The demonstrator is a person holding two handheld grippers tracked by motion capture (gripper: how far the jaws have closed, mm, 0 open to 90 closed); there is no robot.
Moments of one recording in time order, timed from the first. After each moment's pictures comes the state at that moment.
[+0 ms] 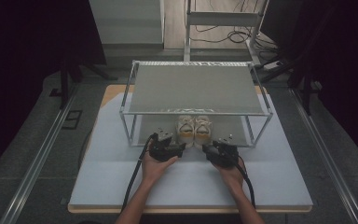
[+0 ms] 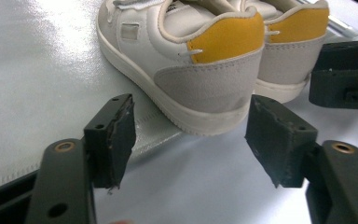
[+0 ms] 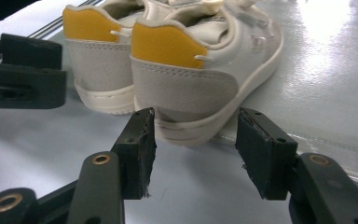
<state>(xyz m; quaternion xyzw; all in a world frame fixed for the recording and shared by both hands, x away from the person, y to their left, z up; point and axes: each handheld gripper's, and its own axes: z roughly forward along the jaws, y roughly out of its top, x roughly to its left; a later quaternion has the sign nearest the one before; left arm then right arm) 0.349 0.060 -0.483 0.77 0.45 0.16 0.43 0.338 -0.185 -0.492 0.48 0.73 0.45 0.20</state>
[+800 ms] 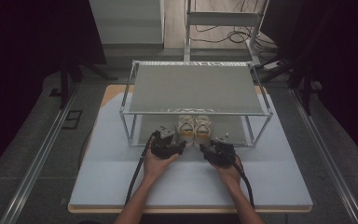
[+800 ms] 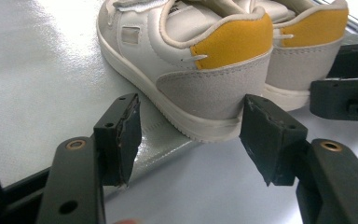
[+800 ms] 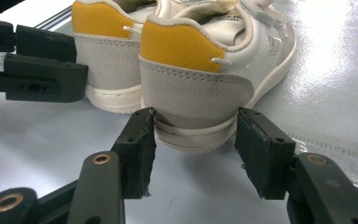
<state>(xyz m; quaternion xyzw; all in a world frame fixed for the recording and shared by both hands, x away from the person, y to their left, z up) 0.359 0.058 -0.483 0.77 0.44 0.17 0.42 0.343 -0.177 -0.492 0.47 0.74 0.44 0.20</state>
